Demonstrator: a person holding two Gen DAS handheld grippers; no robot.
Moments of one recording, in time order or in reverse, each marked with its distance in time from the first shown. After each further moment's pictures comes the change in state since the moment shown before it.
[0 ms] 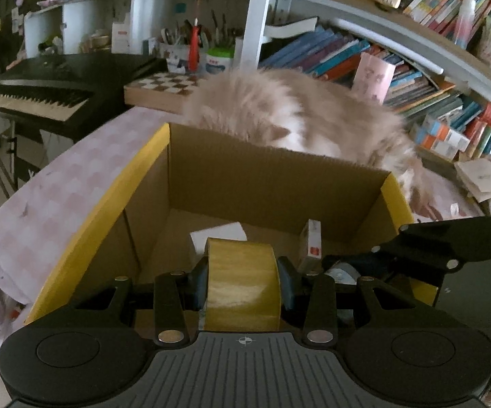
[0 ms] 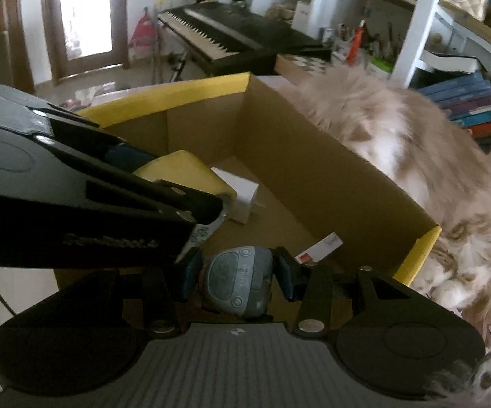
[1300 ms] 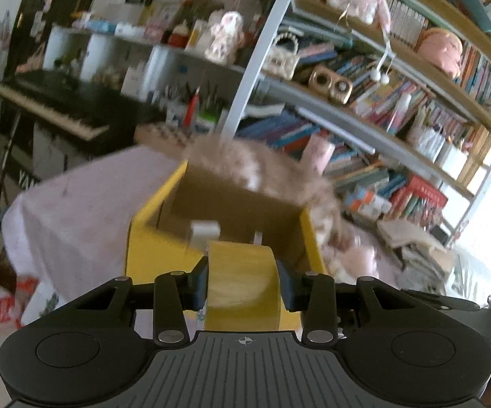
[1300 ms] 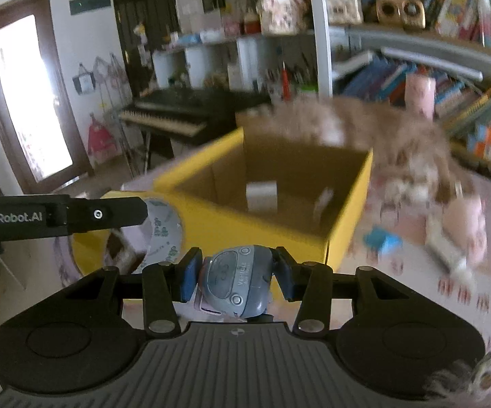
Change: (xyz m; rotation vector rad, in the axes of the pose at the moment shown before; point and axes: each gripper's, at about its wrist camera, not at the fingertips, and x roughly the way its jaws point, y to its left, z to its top) left arm -0.173 0.037 -0.073 -0.139 -0.266 -0.194; right arm -0.157 0.092 -0.058 0.392 -0.306 -0.100
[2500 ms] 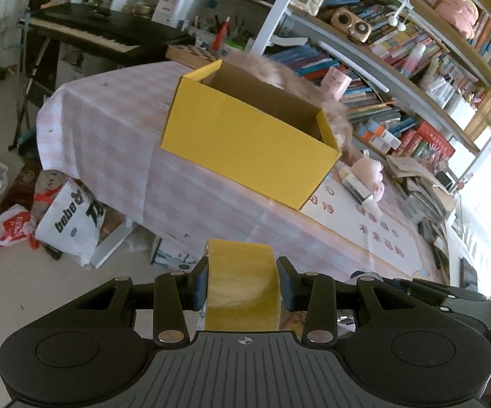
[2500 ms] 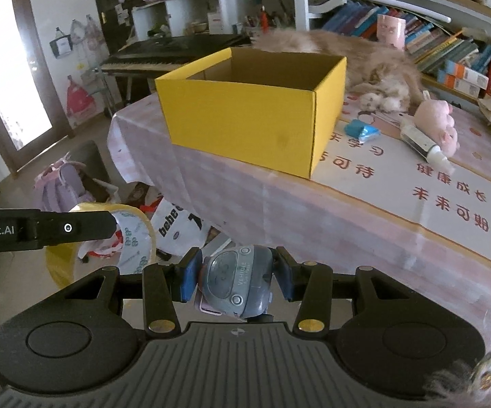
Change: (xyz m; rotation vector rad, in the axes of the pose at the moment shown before) left arm -0.069 0.019 -0.114 -0.091 0.212 0.039; right arm -0.048 0.041 -0.120 0.045 0.192 -0.087
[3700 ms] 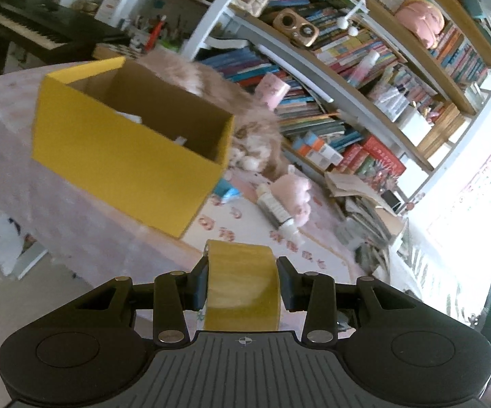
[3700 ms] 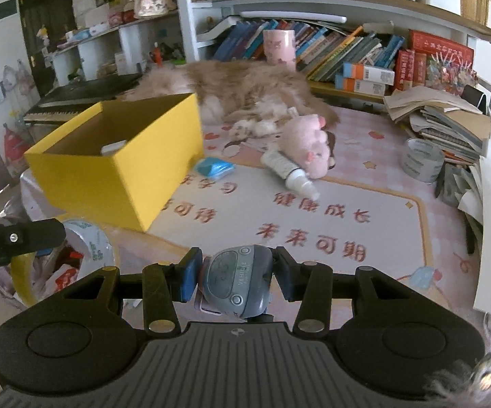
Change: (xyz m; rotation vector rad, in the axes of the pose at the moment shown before) left arm 0.068 -0.098 0.018 -0.036 -0.044 -0.186; right arm -0.031 -0.145 0.017 0.140 -0.087 -0.187
